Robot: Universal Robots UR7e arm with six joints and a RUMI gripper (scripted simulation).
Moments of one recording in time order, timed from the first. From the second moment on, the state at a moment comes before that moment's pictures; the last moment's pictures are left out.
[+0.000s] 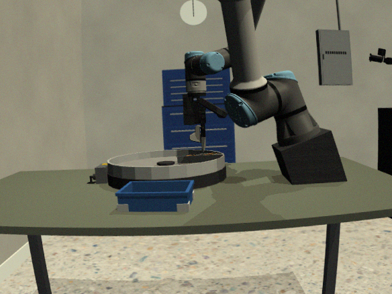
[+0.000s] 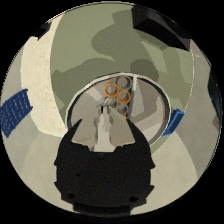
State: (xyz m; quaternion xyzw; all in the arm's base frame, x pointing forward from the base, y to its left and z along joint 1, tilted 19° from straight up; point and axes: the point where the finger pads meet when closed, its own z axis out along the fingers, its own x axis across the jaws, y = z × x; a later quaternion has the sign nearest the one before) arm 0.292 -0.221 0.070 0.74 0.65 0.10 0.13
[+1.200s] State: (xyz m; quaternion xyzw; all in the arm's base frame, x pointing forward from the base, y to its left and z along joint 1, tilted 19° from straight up) arm 0.300 -0.222 0.048 0.74 0.65 0.10 0.13
